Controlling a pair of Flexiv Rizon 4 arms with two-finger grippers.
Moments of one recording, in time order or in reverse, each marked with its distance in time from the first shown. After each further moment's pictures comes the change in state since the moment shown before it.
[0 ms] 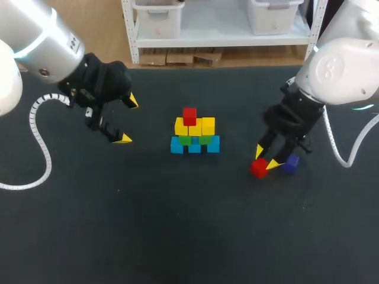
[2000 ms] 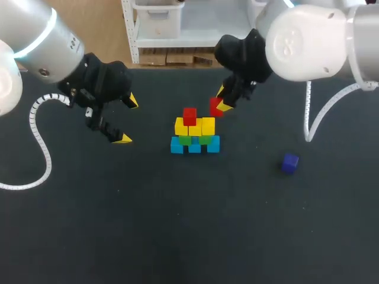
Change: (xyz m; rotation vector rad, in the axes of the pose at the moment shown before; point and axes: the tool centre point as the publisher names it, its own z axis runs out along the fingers) left arm 0.000 0.000 0.000 0.000 0.000 0.000; right arm -0.092 -0.127 -0.069 0.287 0.043 0.538
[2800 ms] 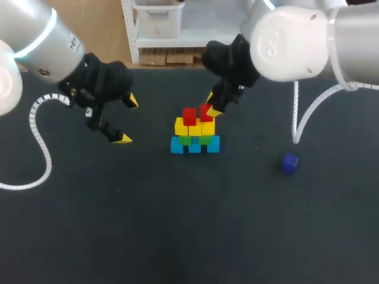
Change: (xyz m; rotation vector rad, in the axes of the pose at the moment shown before) left arm 0.000 0.000 0.000 0.000 0.000 0.000; right arm -0.014 0.010 0.019 -0.045 0.015 -0.008
